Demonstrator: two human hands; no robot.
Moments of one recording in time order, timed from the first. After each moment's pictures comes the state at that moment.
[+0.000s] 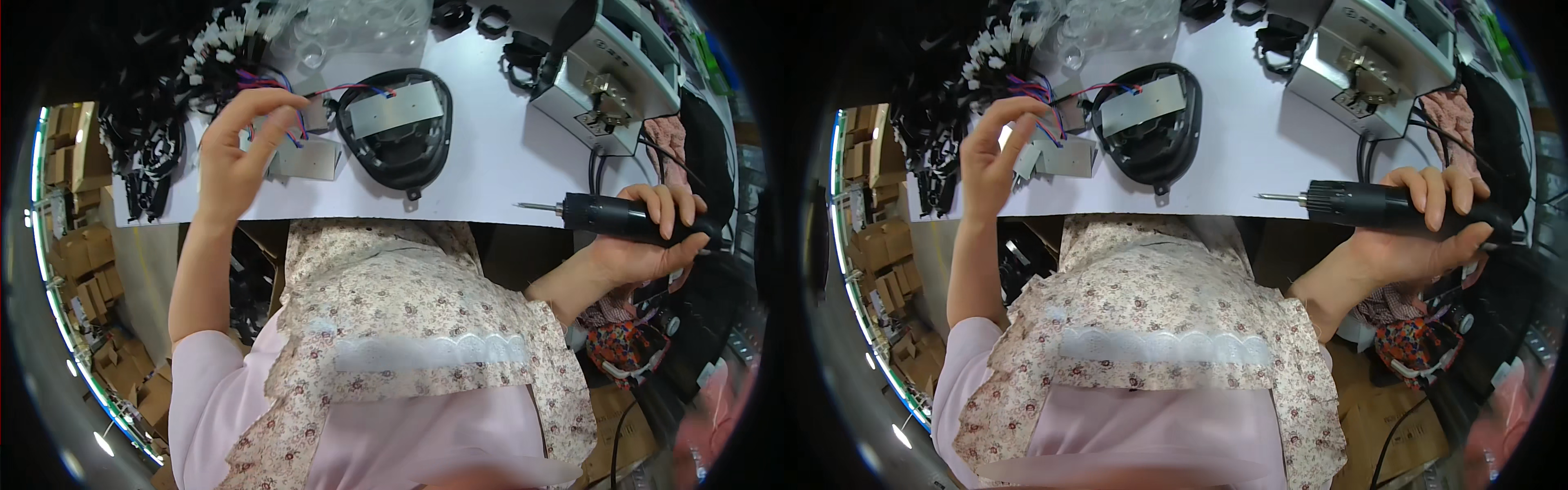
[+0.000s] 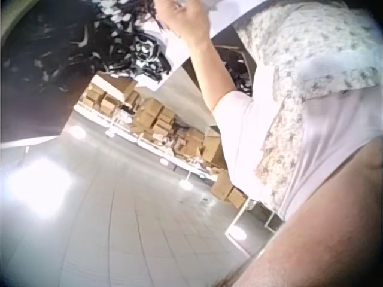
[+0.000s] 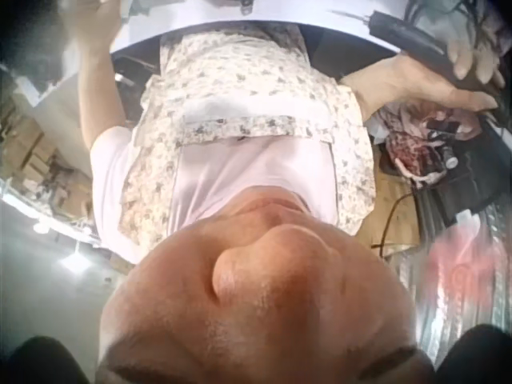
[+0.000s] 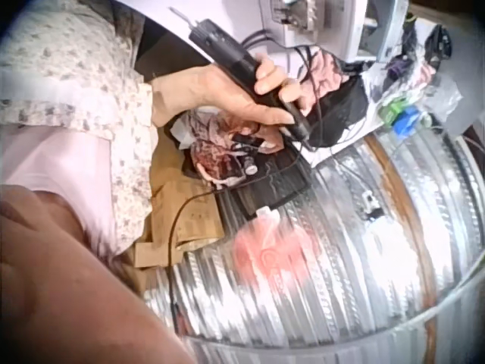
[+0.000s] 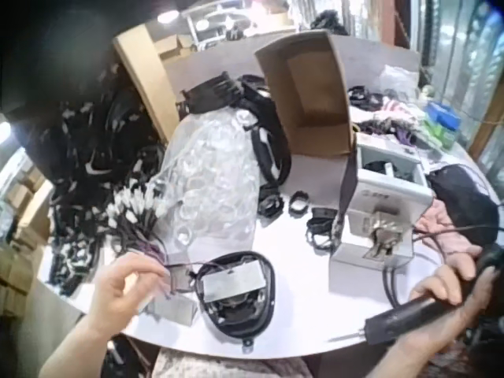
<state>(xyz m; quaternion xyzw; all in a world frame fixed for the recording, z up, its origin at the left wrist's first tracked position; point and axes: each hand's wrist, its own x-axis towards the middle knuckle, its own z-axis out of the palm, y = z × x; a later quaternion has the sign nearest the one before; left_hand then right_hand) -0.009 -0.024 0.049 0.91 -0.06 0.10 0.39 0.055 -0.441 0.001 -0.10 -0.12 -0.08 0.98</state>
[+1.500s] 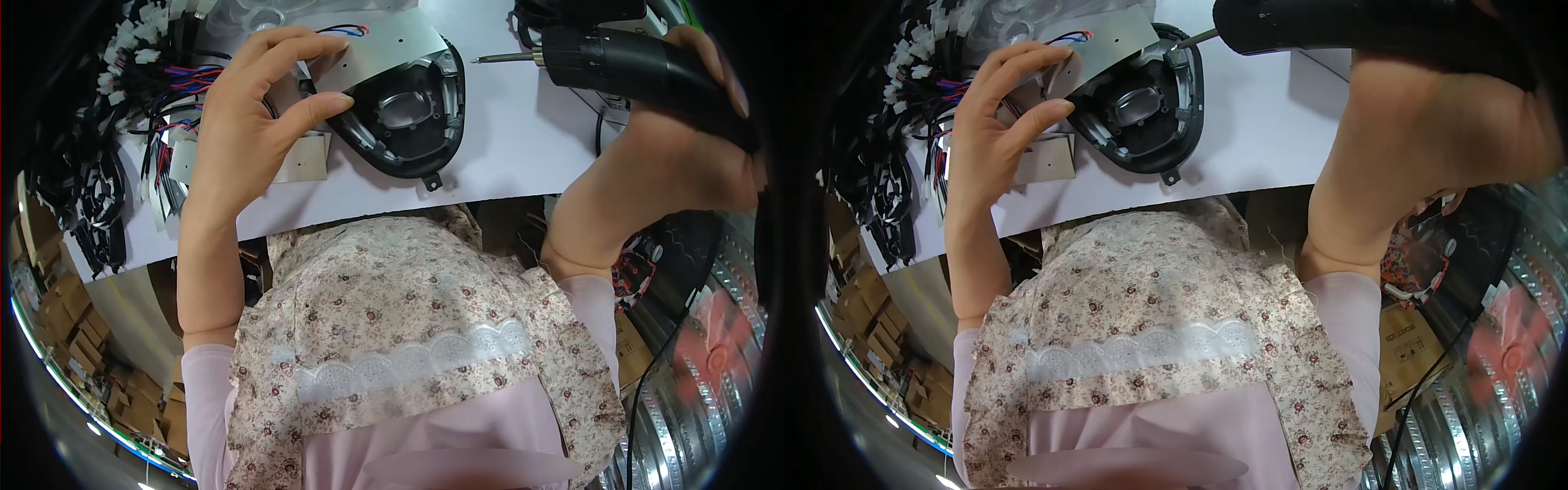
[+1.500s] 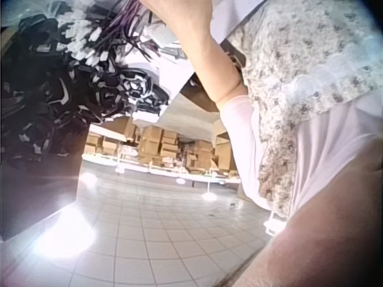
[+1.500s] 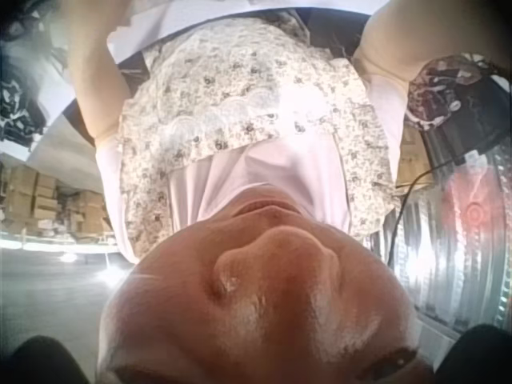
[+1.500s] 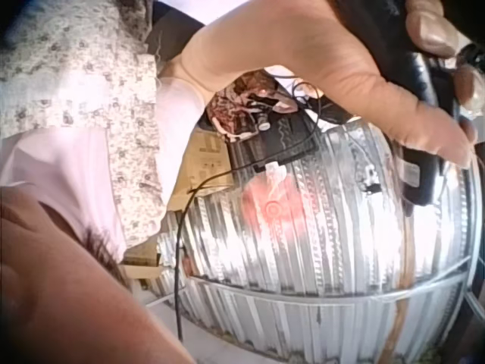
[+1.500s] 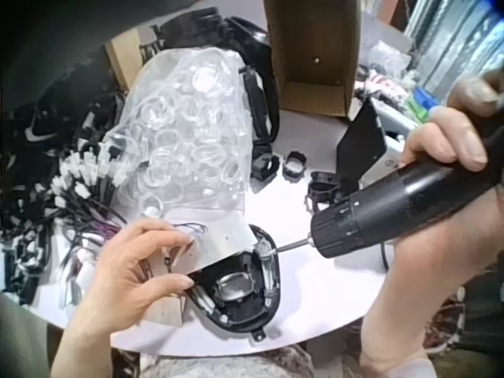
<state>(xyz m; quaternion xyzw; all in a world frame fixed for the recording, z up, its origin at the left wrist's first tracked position) 0.039 -0.025 0.016 0.90 -0.09 0.00 0.42 0.131 -0.353 0.067 -0.36 -0.16 -0.04 0.92</state>
